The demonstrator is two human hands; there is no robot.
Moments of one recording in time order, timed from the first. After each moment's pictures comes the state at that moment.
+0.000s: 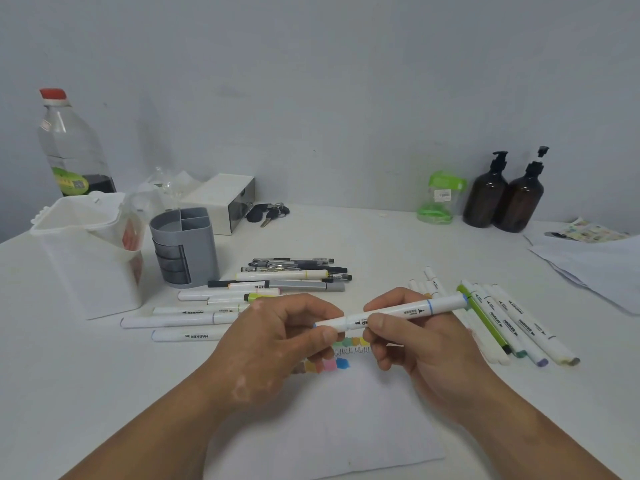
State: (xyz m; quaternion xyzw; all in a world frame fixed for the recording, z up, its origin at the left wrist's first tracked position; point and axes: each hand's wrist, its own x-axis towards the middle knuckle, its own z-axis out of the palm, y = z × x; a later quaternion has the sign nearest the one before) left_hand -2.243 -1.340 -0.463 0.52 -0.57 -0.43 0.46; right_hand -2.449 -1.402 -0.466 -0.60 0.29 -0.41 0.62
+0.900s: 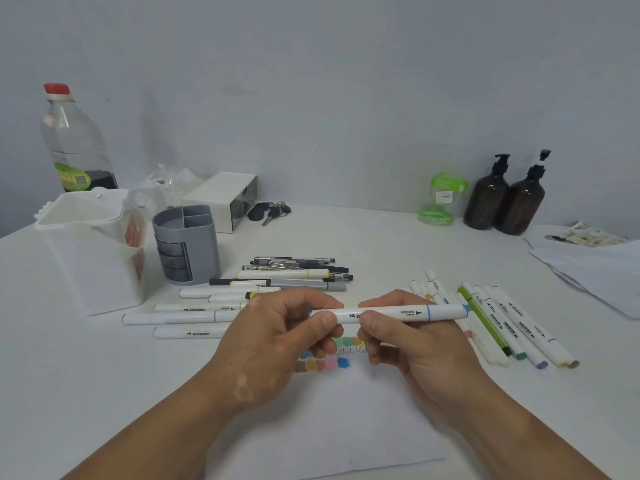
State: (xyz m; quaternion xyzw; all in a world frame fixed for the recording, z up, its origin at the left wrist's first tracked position) left_hand -2.246 -1.337 -0.464 0.50 -0.58 -0.39 0.51; right_hand -2.443 -1.400 -0.470 -0.59 0.31 -0.43 0.61
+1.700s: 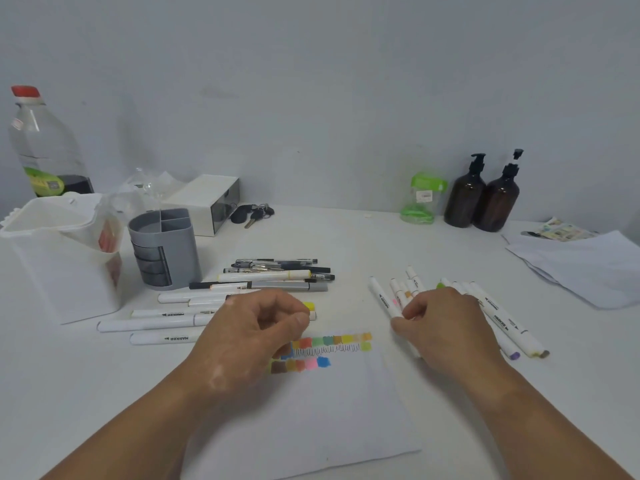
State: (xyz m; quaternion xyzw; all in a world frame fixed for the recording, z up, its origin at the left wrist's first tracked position) left_hand -2.243 -1.346 -0.467 0.58 -0.55 -0.36 0.48; right_hand -2.484 -1.434 -0.461 -0.70 0.67 -0.23 0.13
